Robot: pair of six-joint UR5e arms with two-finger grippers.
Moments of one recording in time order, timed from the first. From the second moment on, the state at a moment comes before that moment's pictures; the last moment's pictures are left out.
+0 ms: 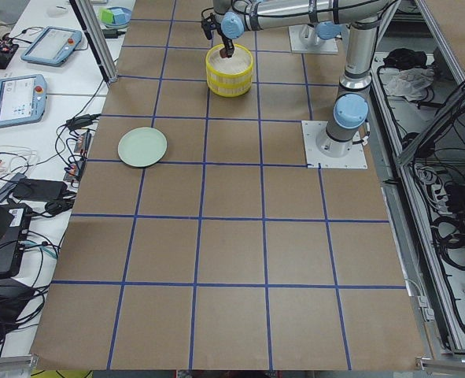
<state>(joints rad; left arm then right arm) -1.93 -1.80 -1.71 -1.23 1.41 -0.65 1.66 -1.64 1.52 -1.49 -1.56 0.08</state>
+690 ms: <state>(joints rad) -1.90 -1.77 -1.68 -1.26 1.43 -0.64 1.66 -1.64 1.53 -1.52 -1.56 0.08</state>
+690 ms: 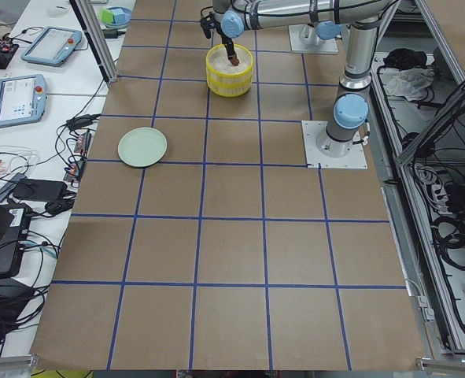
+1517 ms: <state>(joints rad) -1.66 -1.68 -1.60 -1.35 1.54 -0.12 1.66 -1.64 1.53 -1.52 -1.57 0.08</state>
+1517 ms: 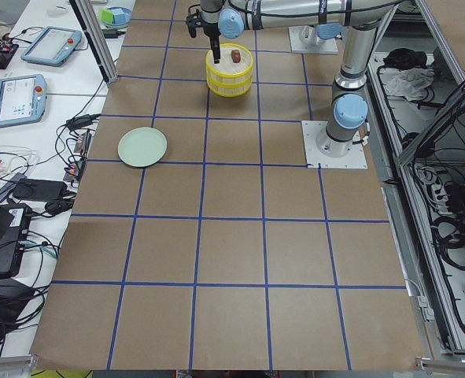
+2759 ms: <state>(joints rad) -1.56 -1.55 -1.53 -1.56 1.58 0.03 1.66 -1.64 1.53 -1.50 -1.57 0.08</state>
